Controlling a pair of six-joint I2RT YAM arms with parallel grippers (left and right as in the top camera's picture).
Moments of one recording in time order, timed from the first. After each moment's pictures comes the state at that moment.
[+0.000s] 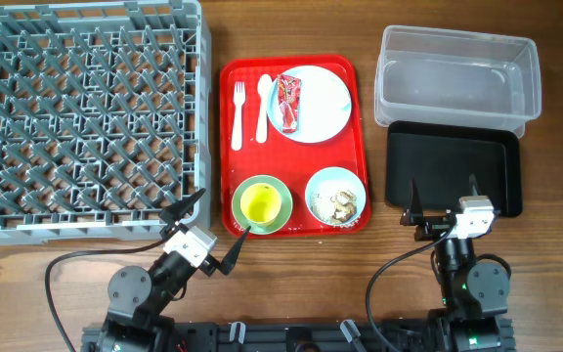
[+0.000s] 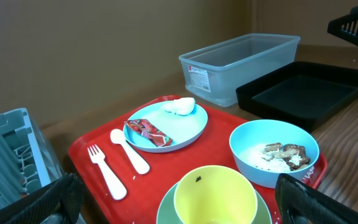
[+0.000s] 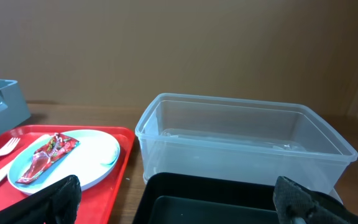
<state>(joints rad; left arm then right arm) -0.26 0.01 0.04 -0.10 0.40 0.18 0.10 0.01 0.01 0.01 0.07 -0.03</state>
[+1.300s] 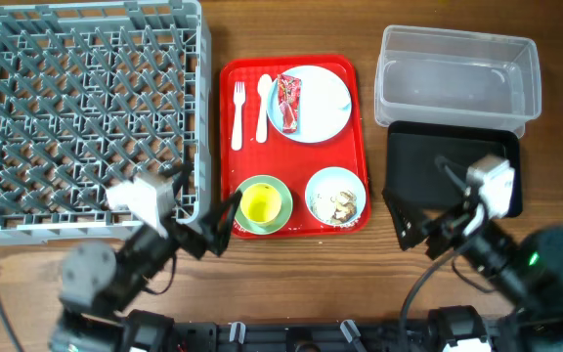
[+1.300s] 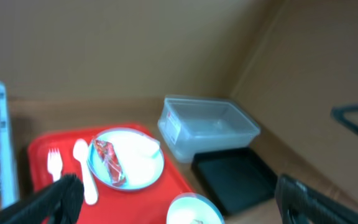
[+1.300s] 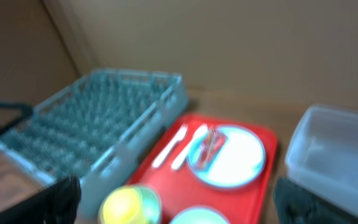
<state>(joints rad) -0.26 0.46 0.65 -0.30 0.39 -0.32 0.10 0.57 0.95 -0.67 -0.50 0.10</state>
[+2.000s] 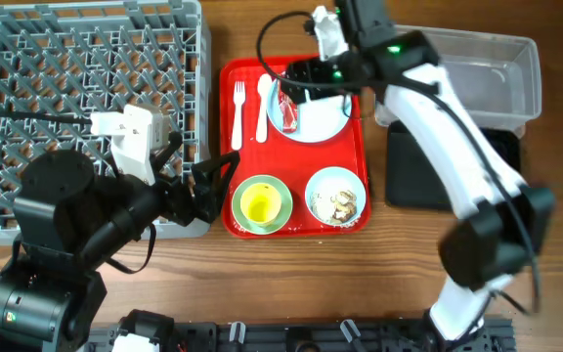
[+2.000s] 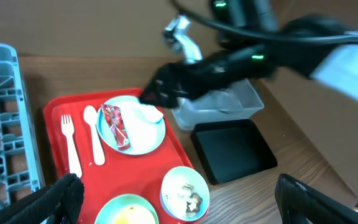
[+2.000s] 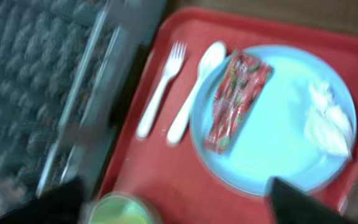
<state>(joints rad) -0.25 0.85 1.26 -0.83 0.39 -0.27 0.39 1.94 1.80 -0.86 -0.33 0.15</state>
